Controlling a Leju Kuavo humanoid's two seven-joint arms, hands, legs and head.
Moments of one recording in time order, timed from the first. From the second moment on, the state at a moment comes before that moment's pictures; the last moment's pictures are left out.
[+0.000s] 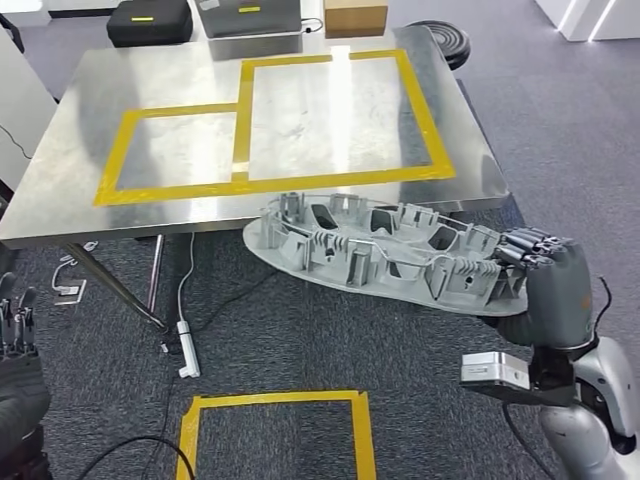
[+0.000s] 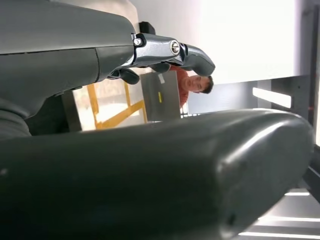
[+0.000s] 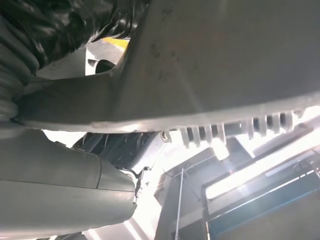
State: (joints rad) left arm 0.34 0.05 0.04 -2.14 0.10 -0.04 -0.36; right arm -0.05 -0.29 0.17 -2.07 0.69 -0.35 -0.20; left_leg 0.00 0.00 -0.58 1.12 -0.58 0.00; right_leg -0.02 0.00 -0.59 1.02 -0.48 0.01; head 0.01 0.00
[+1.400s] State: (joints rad) left arm 0.33 0.06 0.03 -2.13 0.11 -0.04 -0.36; right arm -0.06 -0.29 0.19 -2.06 0.69 -0.34 -0.20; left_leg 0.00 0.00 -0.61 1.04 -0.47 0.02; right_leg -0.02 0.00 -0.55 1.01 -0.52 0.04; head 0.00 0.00
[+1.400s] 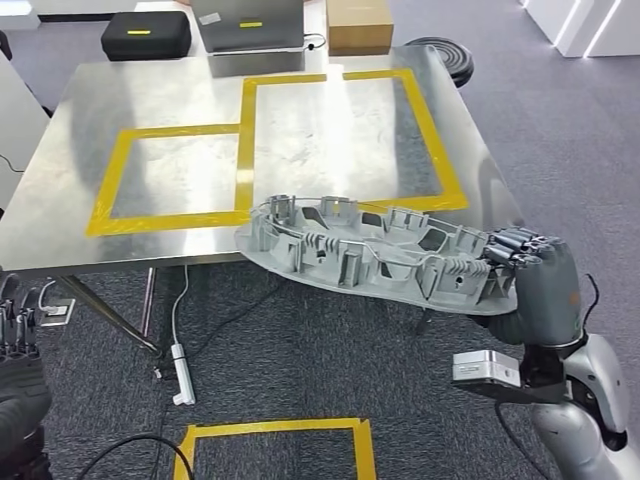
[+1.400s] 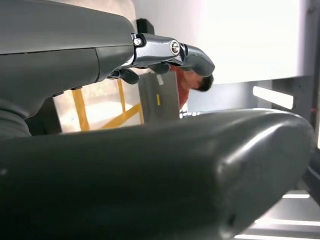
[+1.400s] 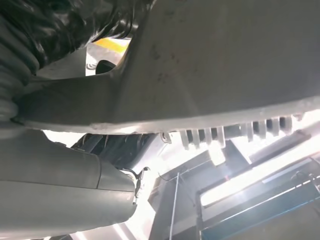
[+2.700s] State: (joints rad) left arm 0.33 0.06 0.03 -2.12 0.11 -0.04 -0.36; right arm -0.07 -0.29 0.19 -2.05 0.69 -0.34 -0.20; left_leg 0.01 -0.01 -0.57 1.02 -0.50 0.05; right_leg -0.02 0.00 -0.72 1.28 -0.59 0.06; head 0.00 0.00
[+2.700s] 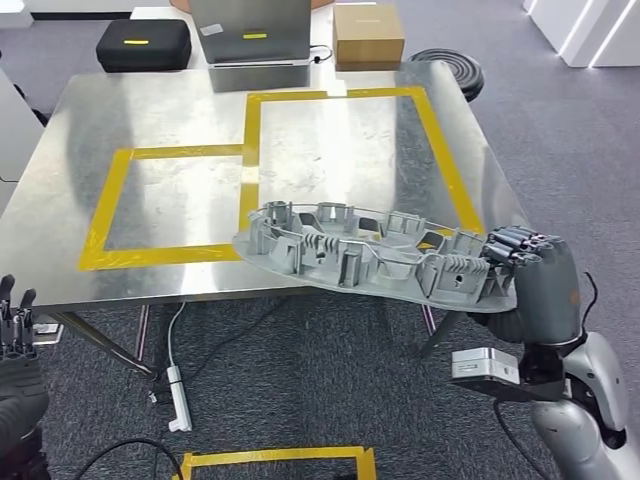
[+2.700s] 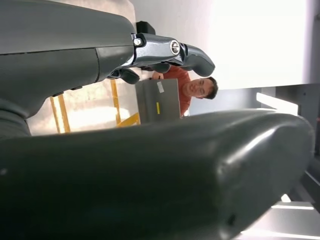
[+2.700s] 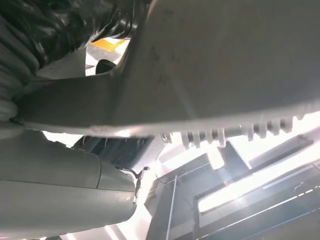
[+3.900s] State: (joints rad) left arm 0.31 0.07 0.02 -2.12 0.11 -0.04 -0.36; right arm -0.09 -0.29 0.19 -2.02 0.68 -0.32 -0.18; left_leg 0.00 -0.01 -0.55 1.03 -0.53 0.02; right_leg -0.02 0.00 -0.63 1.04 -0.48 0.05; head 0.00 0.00
